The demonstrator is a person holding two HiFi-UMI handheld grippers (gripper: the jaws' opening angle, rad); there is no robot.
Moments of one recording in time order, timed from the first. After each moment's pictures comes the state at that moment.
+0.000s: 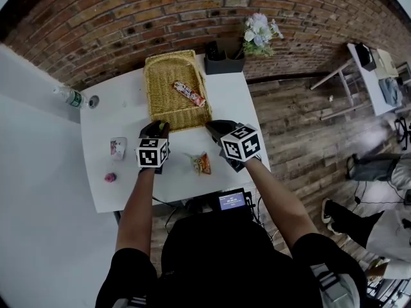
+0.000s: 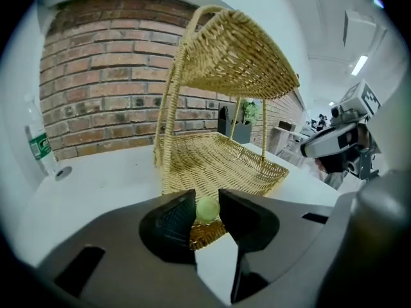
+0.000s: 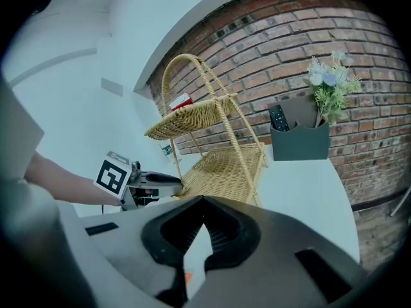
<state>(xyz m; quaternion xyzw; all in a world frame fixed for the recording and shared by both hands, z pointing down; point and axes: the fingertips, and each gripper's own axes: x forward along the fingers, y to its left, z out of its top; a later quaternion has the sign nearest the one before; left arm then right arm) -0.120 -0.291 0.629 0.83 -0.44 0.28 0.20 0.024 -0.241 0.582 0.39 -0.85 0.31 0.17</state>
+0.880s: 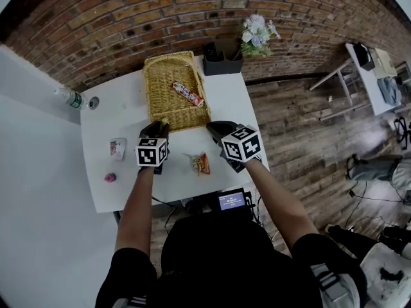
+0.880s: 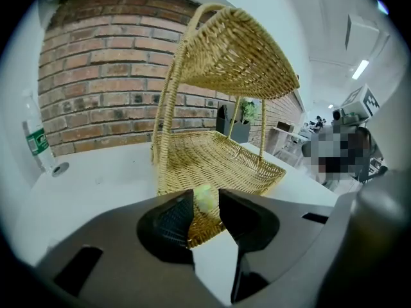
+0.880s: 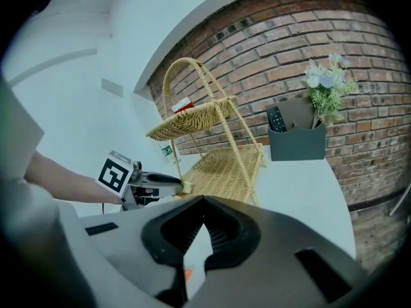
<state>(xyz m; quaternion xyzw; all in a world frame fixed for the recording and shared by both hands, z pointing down) -0.117 -0.288 0.630 0.83 -0.44 0.28 0.22 0.030 -0.236 0.580 0.39 -0.85 0.30 0.17</state>
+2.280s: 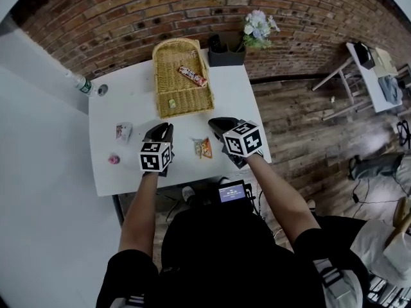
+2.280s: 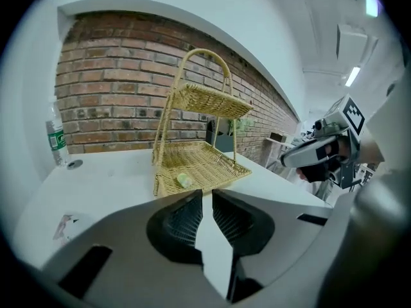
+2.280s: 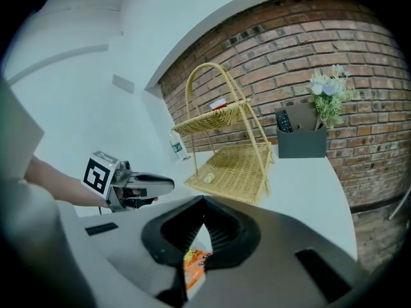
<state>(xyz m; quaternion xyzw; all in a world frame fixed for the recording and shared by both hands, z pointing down) -0.123 -0.215 0.596 0.84 -0.44 0.23 0.20 0.015 -0.190 0.569 0.38 -0.86 0.28 0.17</state>
